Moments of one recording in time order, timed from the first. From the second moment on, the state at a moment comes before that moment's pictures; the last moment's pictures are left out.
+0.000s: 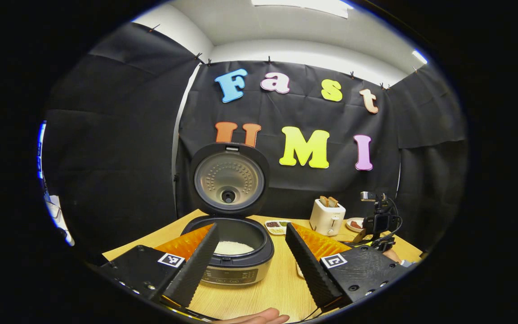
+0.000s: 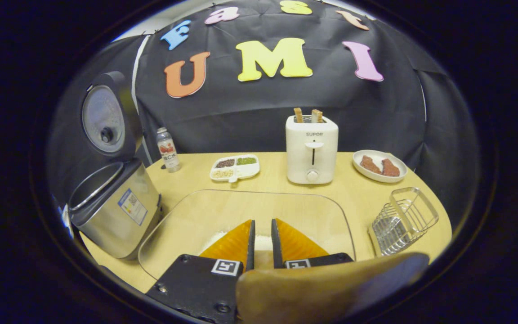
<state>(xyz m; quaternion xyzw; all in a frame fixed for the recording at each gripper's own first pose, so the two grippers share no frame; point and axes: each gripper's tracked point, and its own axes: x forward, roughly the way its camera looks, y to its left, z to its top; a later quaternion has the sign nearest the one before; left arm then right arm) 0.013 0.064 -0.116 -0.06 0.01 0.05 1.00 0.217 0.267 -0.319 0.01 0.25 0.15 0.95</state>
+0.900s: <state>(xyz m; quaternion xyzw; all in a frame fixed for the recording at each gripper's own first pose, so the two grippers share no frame) 0.016 0.069 -0.125 -0.05 0.03 0.06 1.00 0.211 0.290 -0.288 0.35 0.30 0.20 0.86</state>
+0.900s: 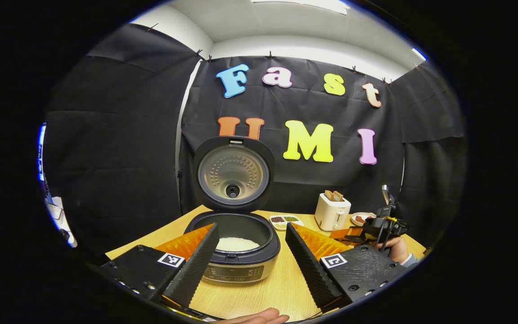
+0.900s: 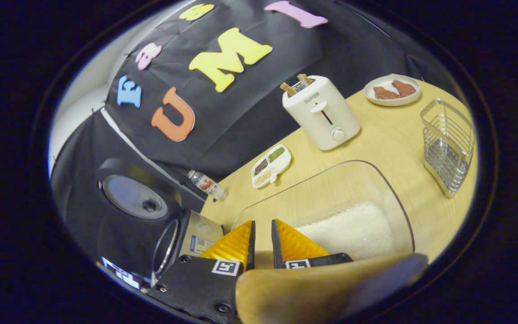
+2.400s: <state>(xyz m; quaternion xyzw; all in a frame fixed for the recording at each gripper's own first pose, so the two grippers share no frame) -0.037 0.105 -0.109 0.01 0.02 0.05 1.00 0.183 0.360 -0.146 0.57 0.31 0.28 0.71</state>
